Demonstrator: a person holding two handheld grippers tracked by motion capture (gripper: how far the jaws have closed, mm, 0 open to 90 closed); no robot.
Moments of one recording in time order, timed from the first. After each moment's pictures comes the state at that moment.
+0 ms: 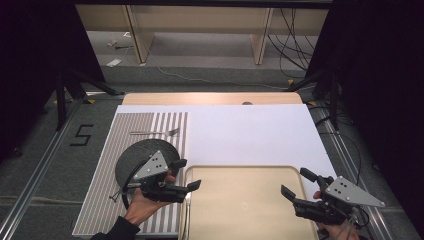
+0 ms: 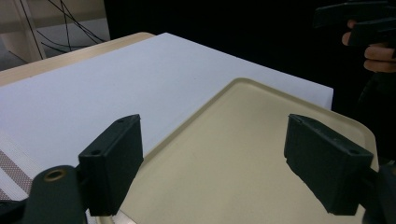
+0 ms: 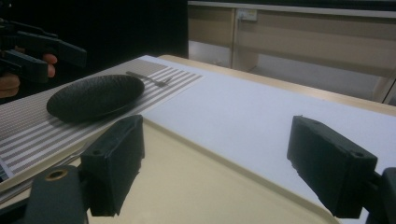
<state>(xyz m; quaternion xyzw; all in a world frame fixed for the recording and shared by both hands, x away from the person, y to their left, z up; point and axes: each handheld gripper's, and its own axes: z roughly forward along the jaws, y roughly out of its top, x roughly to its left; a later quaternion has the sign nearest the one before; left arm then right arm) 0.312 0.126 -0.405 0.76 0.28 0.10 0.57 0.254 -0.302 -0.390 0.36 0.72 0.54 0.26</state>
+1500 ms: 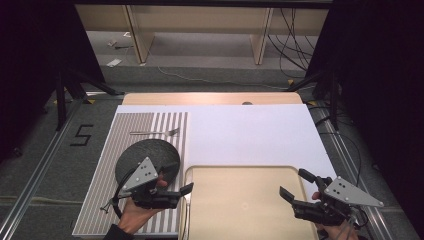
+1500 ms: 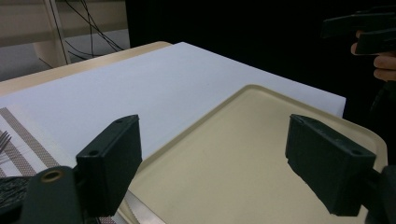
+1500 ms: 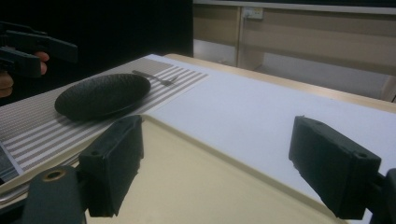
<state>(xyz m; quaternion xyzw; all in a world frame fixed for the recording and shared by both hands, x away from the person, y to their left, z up) 0.294 0.139 -0.406 0.75 0.30 0.14 0.58 0.254 -0.300 -0.390 0.35 0.72 0.55 0.24</state>
